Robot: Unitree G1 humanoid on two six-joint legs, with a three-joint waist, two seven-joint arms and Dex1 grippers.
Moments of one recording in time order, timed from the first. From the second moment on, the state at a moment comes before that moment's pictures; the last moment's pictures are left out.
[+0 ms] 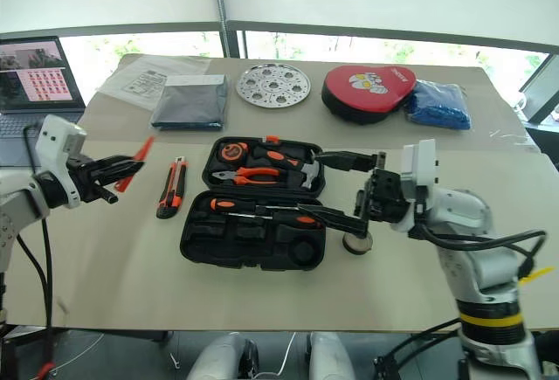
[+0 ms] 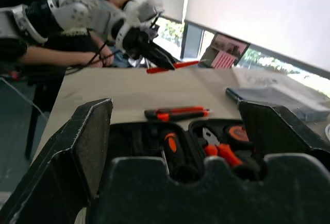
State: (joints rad) left arm -0.37 1.02 0.08 -0.17 -0.48 0.59 -1.06; right arm -0.31 -0.76 -0.13 -0.39 0.76 0.39 1.11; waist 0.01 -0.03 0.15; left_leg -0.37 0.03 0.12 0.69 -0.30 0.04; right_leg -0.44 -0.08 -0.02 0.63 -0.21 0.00
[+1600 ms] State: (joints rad) left arm -0.73 0.74 -0.48 -0.09 0.04 0.65 -1.35; right arm -0.13 -0.77 -0.08 -0.34 0.58 0.32 1.14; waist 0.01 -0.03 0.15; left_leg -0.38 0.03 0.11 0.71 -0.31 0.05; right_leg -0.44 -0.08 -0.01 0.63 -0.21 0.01
